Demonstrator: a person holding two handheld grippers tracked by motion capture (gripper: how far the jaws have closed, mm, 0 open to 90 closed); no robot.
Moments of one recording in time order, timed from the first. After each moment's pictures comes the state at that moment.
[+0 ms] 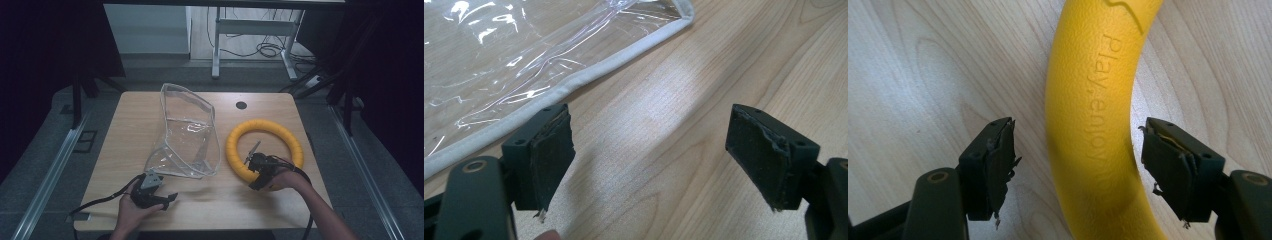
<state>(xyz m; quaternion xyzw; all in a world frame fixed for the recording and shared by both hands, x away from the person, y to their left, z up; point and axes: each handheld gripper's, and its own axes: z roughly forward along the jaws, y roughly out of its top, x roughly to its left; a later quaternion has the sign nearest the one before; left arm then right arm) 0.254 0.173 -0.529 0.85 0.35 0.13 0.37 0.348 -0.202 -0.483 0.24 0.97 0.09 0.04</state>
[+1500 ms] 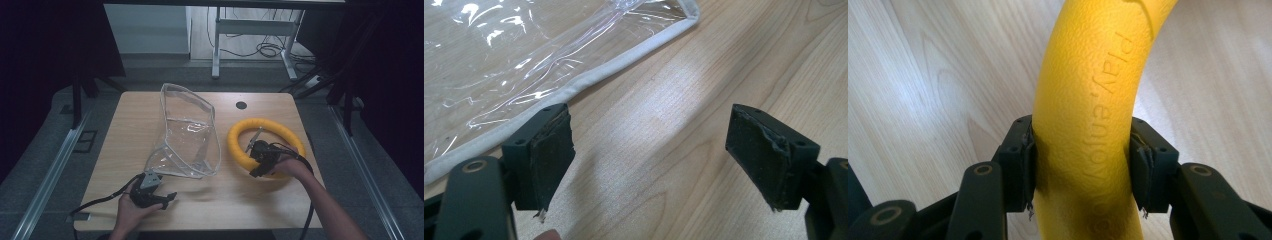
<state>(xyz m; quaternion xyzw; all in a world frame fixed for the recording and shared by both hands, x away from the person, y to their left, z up) 0.255 0.175 -0.528 0.85 0.35 0.14 0.37 0.371 -0.204 -0.449 0.22 0.97 0.12 0.02</state>
